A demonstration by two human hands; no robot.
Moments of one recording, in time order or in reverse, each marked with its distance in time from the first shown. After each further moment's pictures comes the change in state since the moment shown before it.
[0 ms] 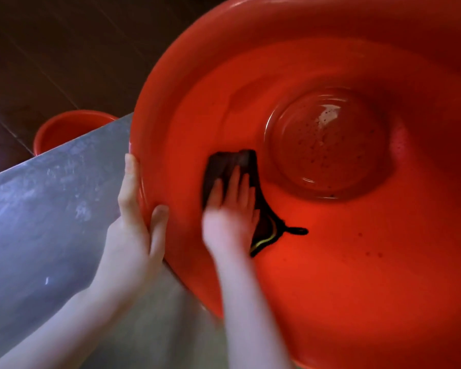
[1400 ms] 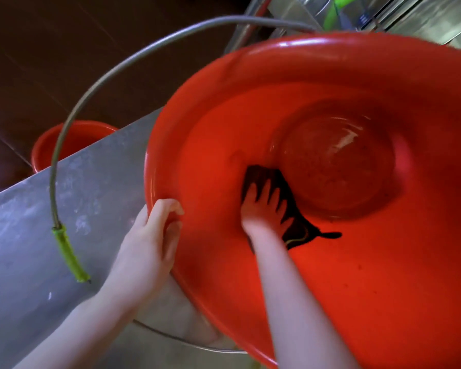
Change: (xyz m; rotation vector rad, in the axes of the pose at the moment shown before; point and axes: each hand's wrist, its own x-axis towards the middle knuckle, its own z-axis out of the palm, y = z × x) left_hand 0.006 0.003 0.004 0.080 -0.257 -0.046; right_hand 0.054 0.042 -0.019 0.011 -0.153 0.328
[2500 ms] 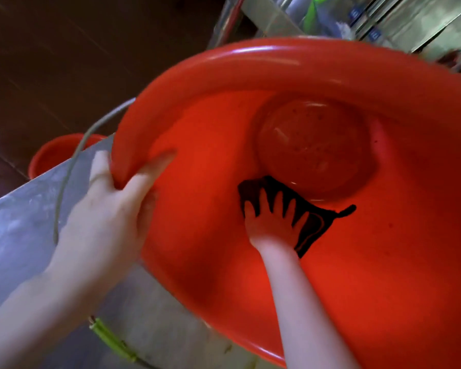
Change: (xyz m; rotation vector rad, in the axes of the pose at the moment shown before) left_hand 0.033 0.055 -0.043 0.435 0.121 0.152; right_hand 0.012 0.048 -0.019 -0.335 0.014 -0.143
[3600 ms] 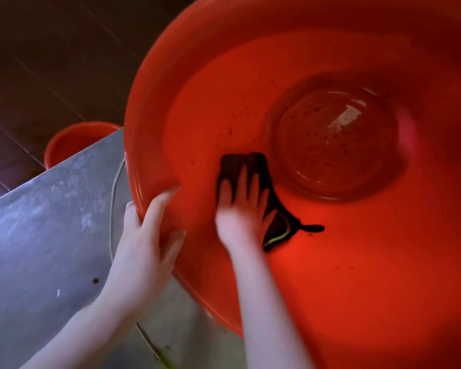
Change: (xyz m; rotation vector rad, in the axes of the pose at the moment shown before) left_hand -0.052 -0.021 0.040 -0.443 -0.126 -0.212; right_hand -0.043 -0.081 0.014 0.350 0.097 -0.094
